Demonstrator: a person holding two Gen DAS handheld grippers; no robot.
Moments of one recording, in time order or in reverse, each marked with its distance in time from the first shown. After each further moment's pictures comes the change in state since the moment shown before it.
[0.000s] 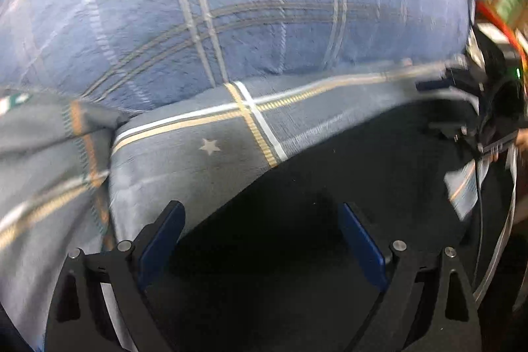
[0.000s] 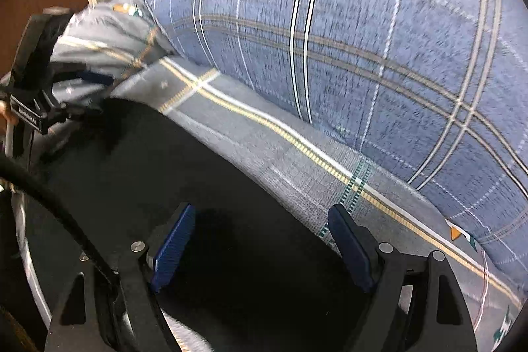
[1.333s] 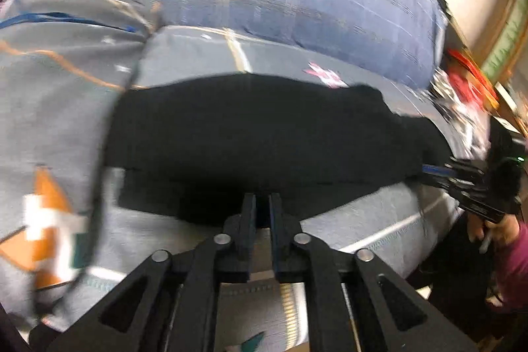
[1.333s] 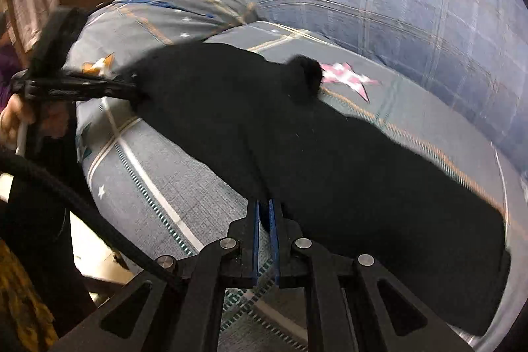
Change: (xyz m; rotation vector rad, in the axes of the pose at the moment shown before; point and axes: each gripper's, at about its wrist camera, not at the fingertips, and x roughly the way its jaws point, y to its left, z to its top) left arm -0.119 -0.102 -0.249 -0.312 -0.265 -0.033; right arm -0.119 0.169 -0.212 0.053 -0.161 0.017
